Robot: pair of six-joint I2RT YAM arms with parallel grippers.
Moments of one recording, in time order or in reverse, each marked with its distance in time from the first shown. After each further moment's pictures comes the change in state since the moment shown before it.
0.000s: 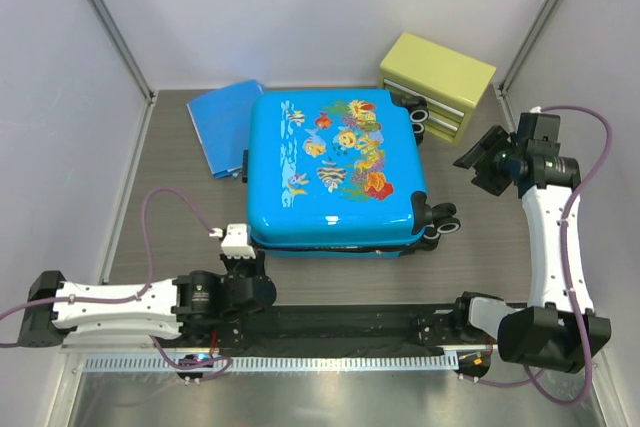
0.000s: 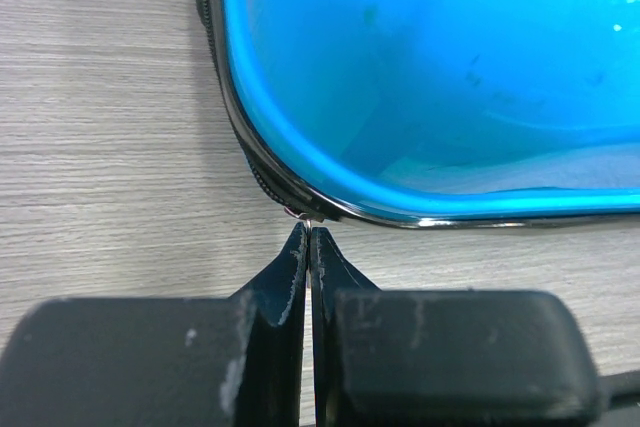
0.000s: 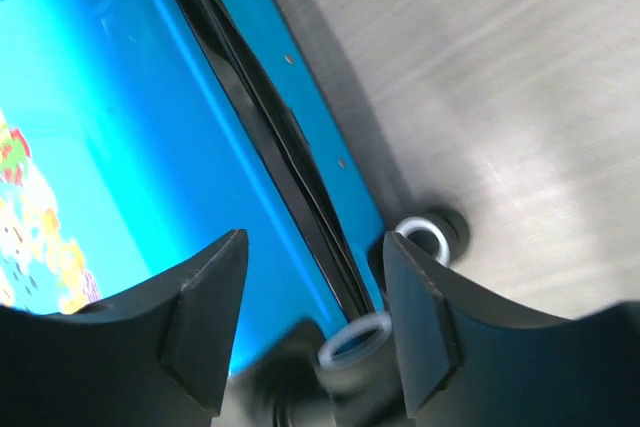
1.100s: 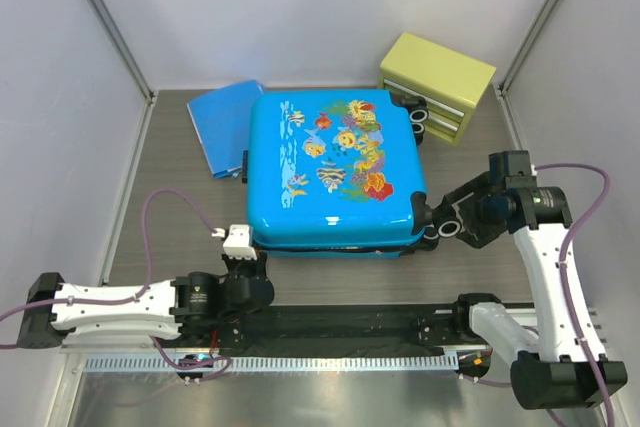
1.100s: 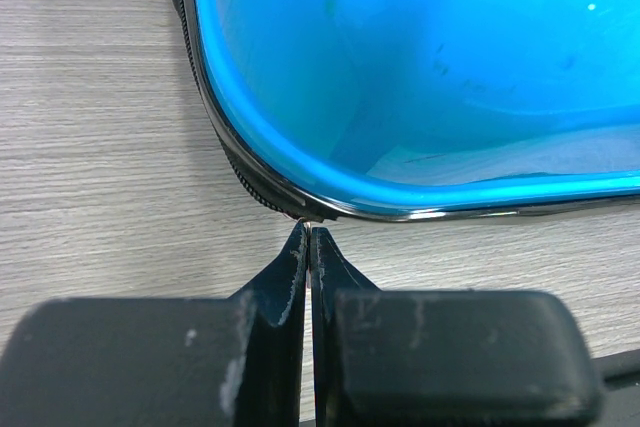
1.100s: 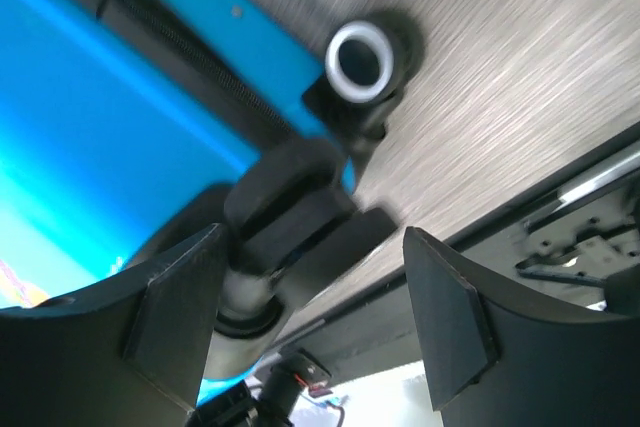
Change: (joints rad) left arm 0.002 -0.020 -0.026 0.055 0.037 0.073; right arm 0.170 -0.225 -0.125 -0.359 0.173 0.454
